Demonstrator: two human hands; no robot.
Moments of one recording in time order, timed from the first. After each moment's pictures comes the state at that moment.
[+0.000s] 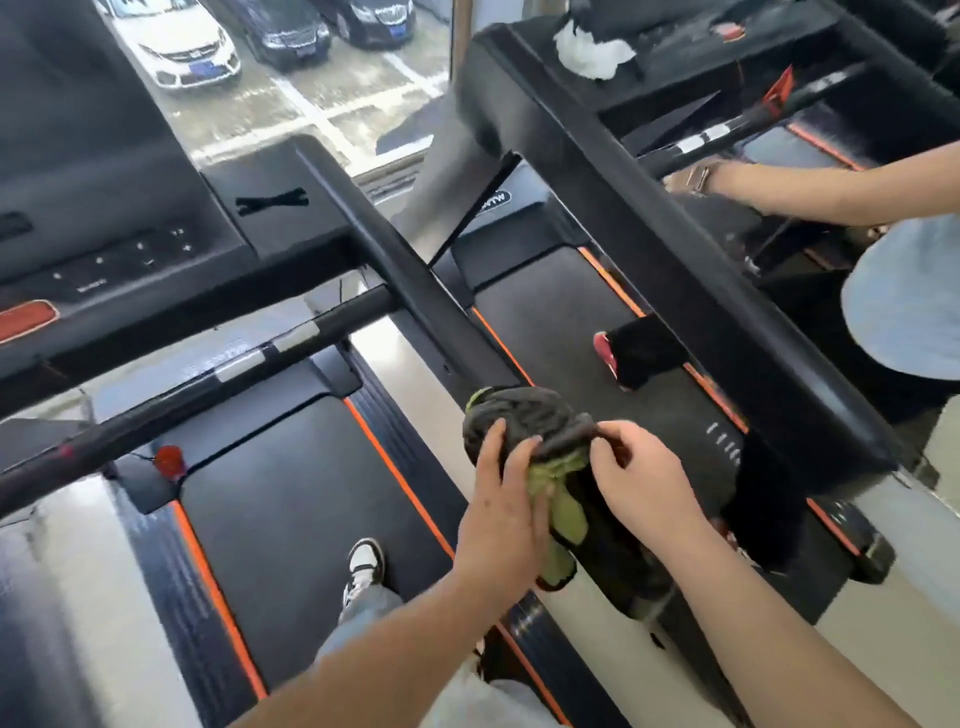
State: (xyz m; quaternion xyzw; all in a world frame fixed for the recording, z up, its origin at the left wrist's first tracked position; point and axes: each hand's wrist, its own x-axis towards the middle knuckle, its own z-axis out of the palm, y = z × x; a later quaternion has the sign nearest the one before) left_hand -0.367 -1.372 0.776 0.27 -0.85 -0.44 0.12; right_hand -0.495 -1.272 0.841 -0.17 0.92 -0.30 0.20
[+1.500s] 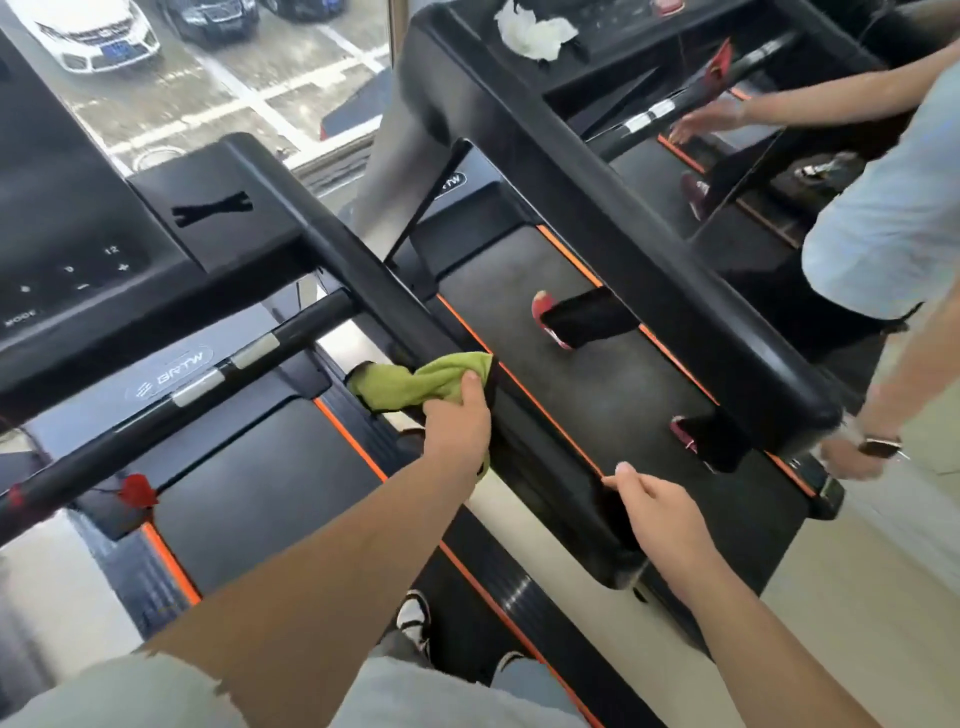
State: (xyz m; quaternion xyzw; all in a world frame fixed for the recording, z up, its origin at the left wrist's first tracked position) left_hand -0.448 -1.441 0.813 0.56 -0.55 -0.62 0.00; right_hand -0.473 -1.219 0.838 0.05 0.90 -0.33 0.27
